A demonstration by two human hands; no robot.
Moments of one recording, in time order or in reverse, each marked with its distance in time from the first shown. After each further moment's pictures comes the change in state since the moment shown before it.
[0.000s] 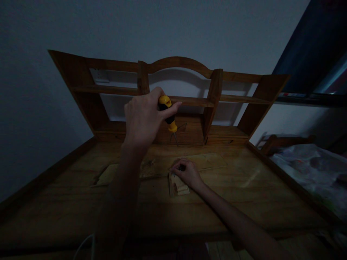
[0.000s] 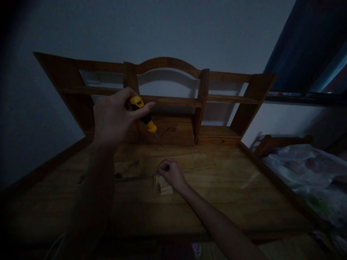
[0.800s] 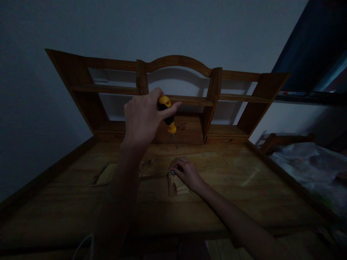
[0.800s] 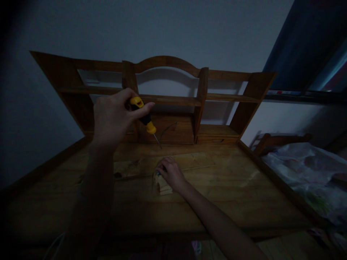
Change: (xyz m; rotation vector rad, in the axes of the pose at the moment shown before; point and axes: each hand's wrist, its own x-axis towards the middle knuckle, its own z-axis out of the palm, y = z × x) left_hand -0.002 0.003 0.001 0.158 0.101 0.036; right_hand -0.002 0.001 -0.006 -0.144 -0.066 -0.212
